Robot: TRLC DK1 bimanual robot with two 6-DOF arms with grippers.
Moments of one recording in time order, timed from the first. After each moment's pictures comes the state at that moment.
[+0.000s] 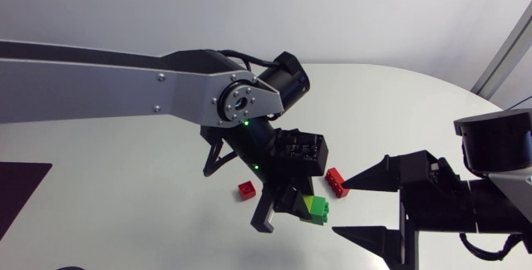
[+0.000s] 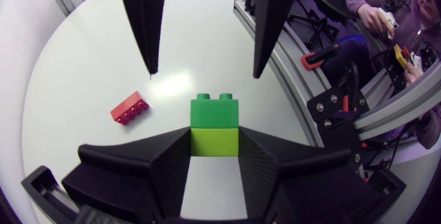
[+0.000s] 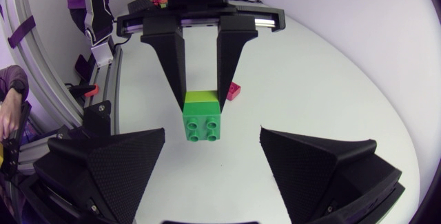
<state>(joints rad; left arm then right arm) -0.85 1.79 1.38 -0.80 0.52 1.00 0.31 0.79 0.52 -0.49 -0.66 -0.59</state>
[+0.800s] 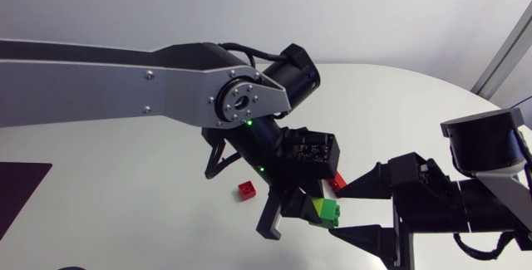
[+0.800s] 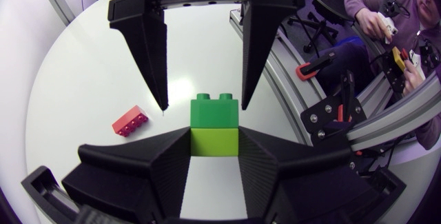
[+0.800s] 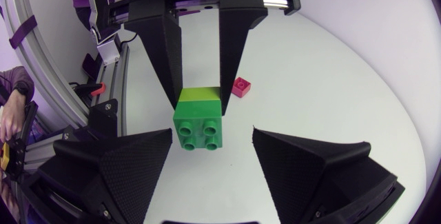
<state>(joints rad) -0.89 1.76 1.39 -0.79 0.52 0.97 0.34 0.83 0.52 -0.49 -0.67 -0.58</state>
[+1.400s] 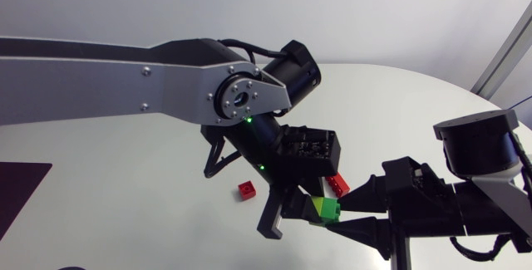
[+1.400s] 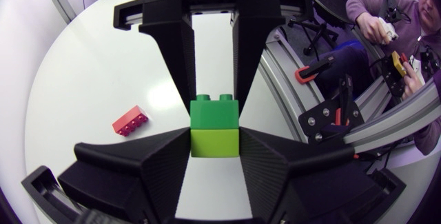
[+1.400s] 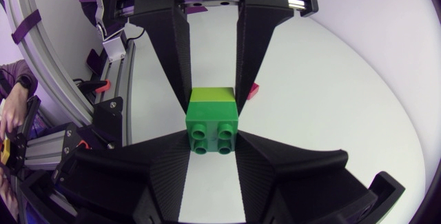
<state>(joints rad) -0.89 1.75 1.40 -0.80 0.52 0.95 0.40 0.83 0.52 -0.48 -0.65 -0.57</state>
